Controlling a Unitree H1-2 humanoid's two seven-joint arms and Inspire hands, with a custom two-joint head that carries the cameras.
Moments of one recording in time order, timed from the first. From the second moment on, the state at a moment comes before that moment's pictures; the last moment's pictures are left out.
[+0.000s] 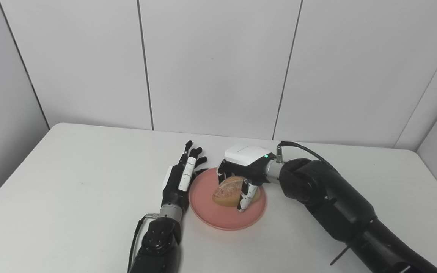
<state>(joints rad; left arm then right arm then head) -0.58 -0.05 0.06 0.67 -0.09 -0.21 0.00 -0.93 -0.29 0.59 0.38 -0.75 -0.10 0.58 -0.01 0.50</state>
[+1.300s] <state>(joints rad) -0.58 -0.06 0.06 0.66 -0.10 -0.20 -0.02 -0.97 -0.30 0.53 0.40 -0.72 -0.23 0.56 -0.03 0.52</state>
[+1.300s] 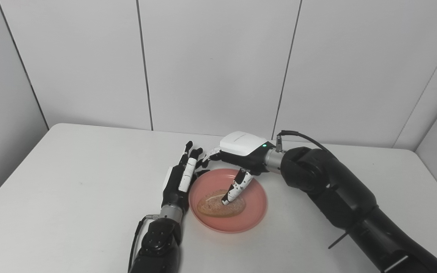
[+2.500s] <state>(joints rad) -0.57 -0.05 0.05 0.65 -0.07 -0.20 0.01 -0.51 0.08 -0.08 0.48 -0.14 -0.09 -0.01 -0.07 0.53</state>
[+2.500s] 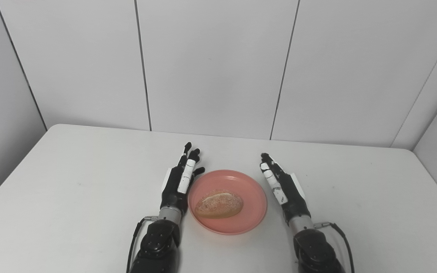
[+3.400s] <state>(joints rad) -0.53 -0.07 0.03 0.60 0.02 -0.20 0.13 -0.56 0.10 -0.04 0.66 -0.08 -0.35 -0.21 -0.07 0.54</state>
